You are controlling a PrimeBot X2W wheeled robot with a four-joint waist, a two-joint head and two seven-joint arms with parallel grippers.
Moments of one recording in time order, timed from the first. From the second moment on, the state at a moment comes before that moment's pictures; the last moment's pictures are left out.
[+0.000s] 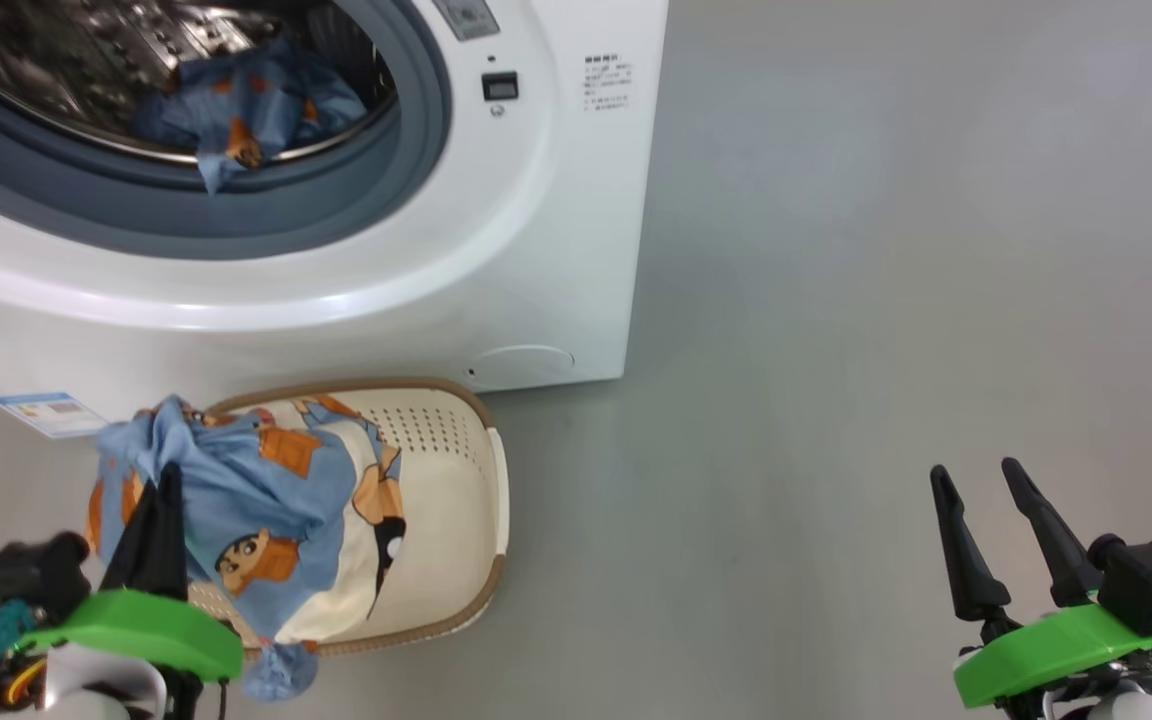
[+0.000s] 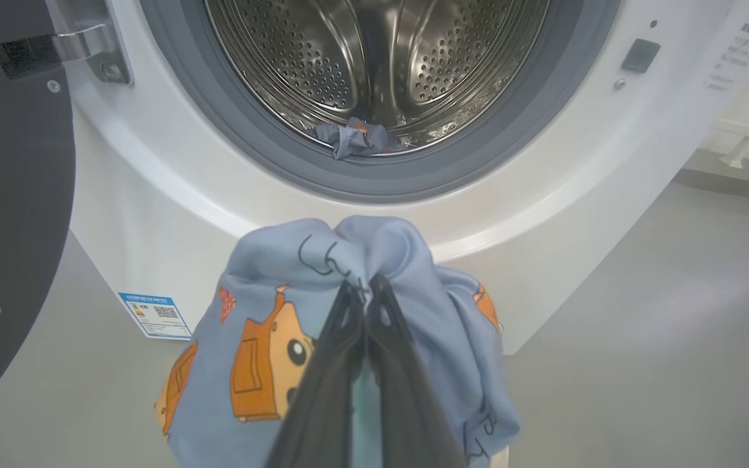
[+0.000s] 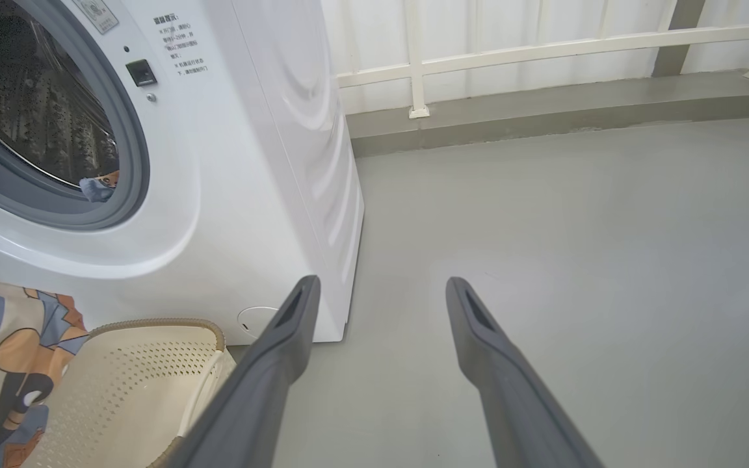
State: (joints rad) left arm -0.25 0.18 -0.05 0.43 -0.42 -0.13 -0.26; right arm -0.09 -0.16 0.05 0.26 0.33 0.13 -0.26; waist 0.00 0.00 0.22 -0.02
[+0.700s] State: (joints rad) left arm -0.06 0.13 0.00 0.22 -0.38 -0.13 -0.26; right arm -0.04 -0.17 0.01 0.25 0.34 0.13 -0.26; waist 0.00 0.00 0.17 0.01
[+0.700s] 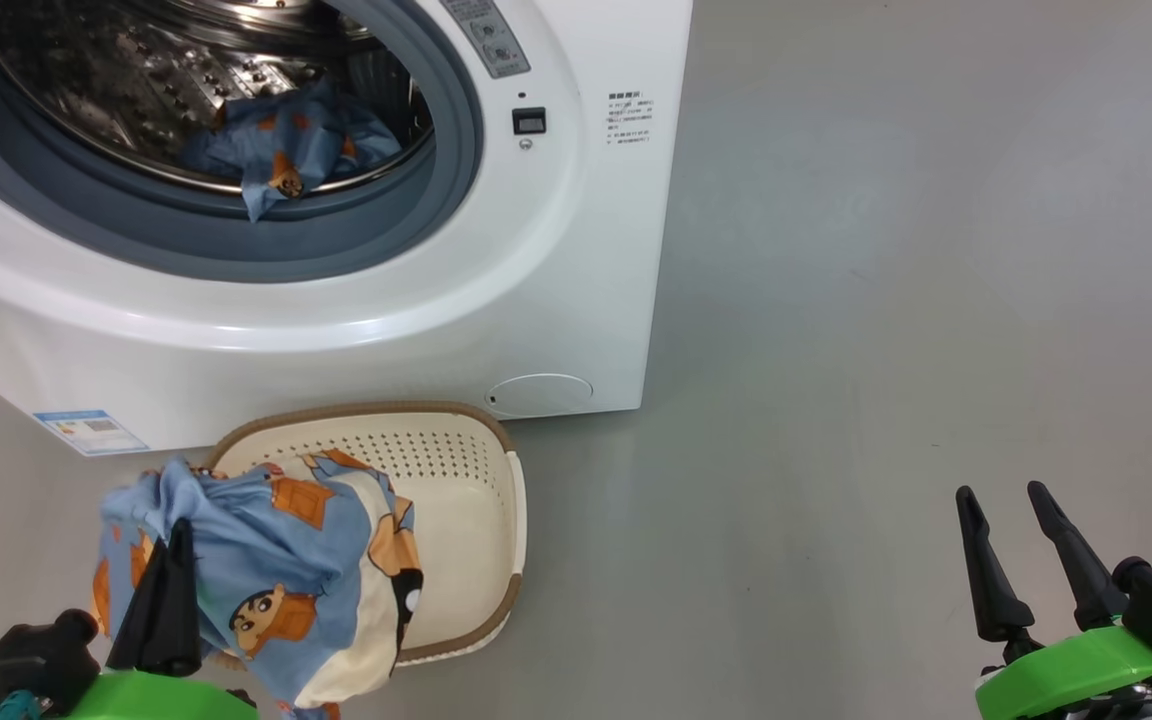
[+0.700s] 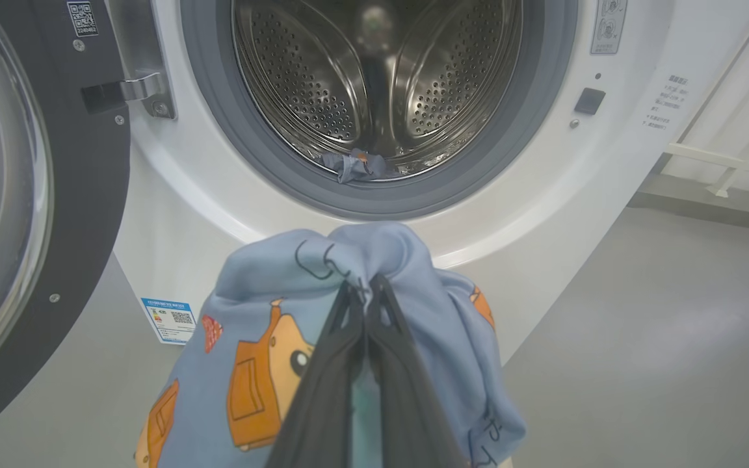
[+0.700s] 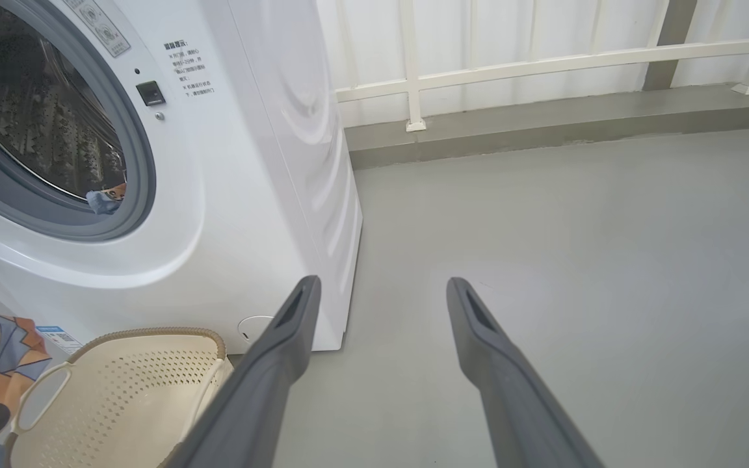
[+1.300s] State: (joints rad) left arm -0.06 0.12 0.01 0.20 -0.38 -0.13 -0.26; right arm -0.04 -0.17 0.01 0.24 0.34 0.13 -0.26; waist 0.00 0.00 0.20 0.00
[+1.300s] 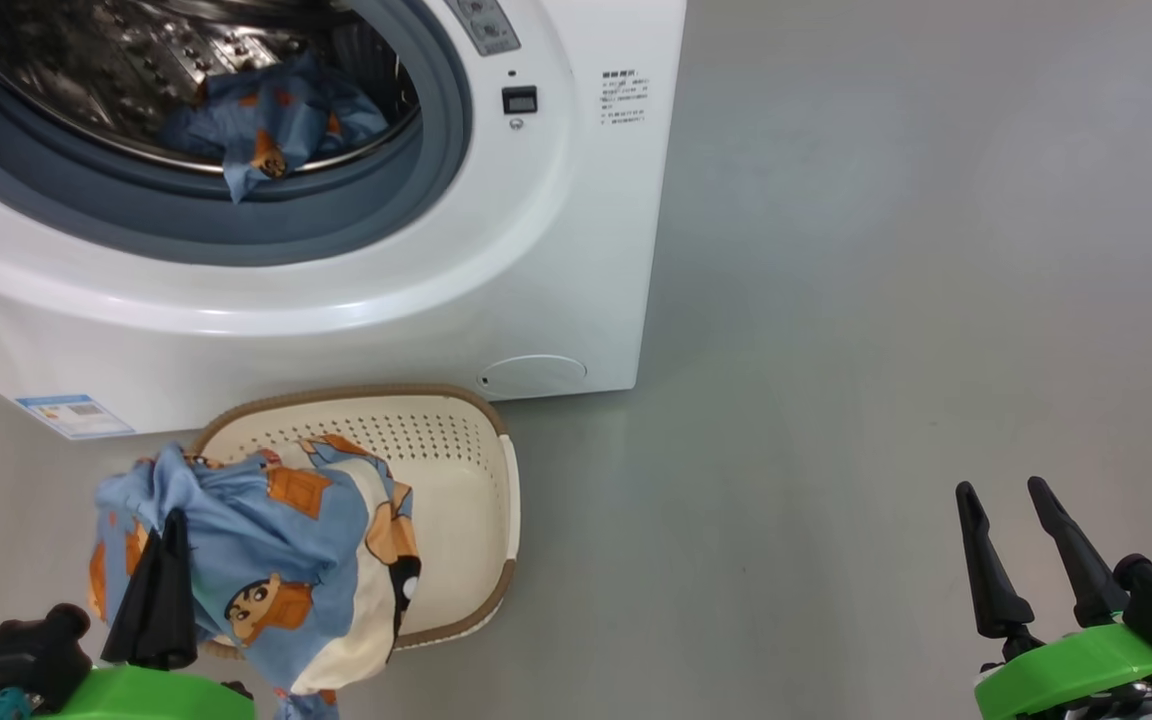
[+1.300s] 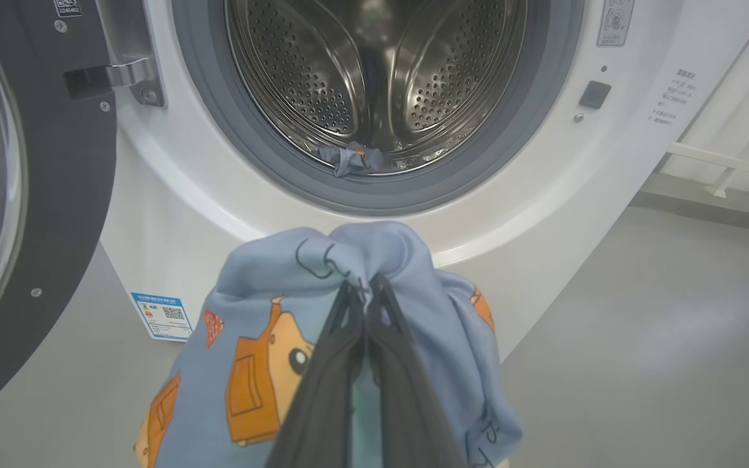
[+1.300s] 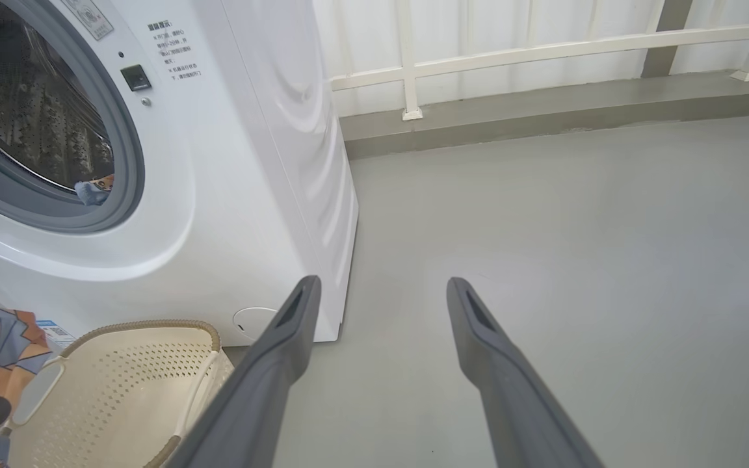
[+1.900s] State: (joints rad) left arm -0.18 0.15 0.01 0.21 -0.38 -0.13 -0.26; right arm -0.10 -0.14 0.03 0.23 0.33 0.13 -0.26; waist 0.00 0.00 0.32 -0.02
